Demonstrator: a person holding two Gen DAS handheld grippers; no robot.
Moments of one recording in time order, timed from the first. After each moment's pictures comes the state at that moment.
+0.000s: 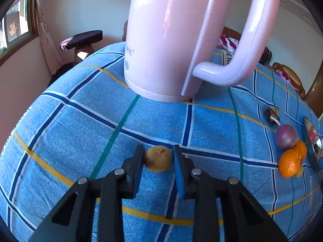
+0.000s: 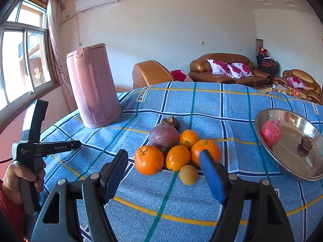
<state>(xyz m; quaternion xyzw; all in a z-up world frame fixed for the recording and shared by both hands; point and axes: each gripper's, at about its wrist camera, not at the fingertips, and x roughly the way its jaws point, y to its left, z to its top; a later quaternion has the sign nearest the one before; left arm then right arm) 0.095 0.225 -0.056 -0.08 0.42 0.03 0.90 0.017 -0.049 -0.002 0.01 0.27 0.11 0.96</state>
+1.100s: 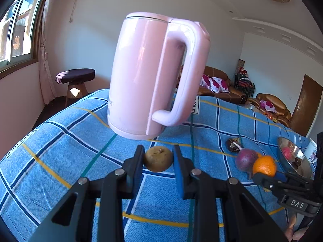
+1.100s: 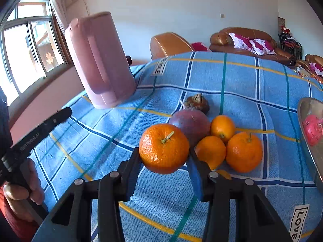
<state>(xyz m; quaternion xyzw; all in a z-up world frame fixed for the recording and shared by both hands) 0.037 0.189 -0.013 -0.09 0.26 0.01 0.96 0.061 -0.043 -0.020 0.05 0.34 0.19 0.92</state>
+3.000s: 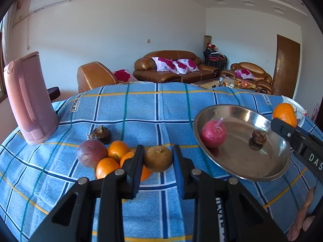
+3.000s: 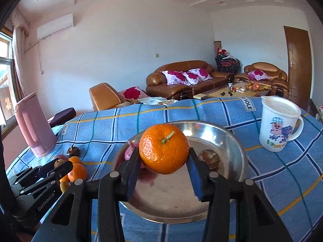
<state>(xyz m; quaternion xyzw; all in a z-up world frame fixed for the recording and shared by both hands) 0.034 -0.104 -0.006 0.02 0.28 -0.08 0.96 0.001 -0.298 0.015 0.08 0.23 -0.04 0.97</state>
